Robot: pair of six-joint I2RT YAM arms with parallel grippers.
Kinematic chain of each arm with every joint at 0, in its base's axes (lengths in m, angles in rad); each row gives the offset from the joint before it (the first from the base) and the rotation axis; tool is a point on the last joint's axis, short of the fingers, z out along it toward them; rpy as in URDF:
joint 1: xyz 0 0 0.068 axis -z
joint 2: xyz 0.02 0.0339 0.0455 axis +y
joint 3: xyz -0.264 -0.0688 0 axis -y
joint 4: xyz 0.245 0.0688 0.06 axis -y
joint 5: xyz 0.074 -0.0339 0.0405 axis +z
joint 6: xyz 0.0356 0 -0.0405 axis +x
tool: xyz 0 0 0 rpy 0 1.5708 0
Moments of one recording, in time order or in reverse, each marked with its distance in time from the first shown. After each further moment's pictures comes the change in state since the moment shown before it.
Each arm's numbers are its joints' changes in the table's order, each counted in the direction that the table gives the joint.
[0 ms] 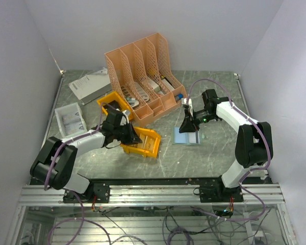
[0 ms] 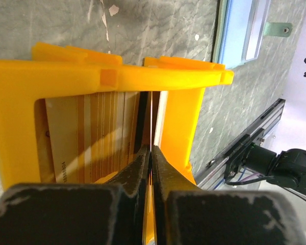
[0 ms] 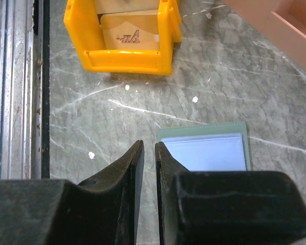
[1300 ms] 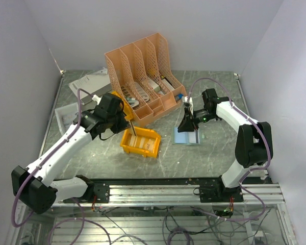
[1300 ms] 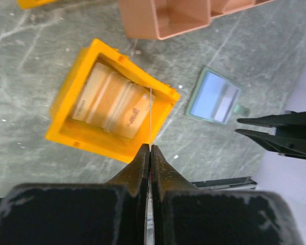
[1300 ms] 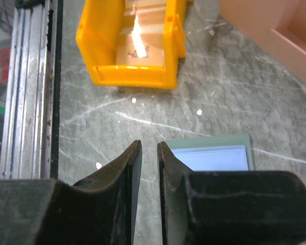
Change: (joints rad) left arm 0.095 -0.271 0.457 -0.776 0.533 -0.285; right arm -0.001 0.005 0.004 0.011 0.048 0.025
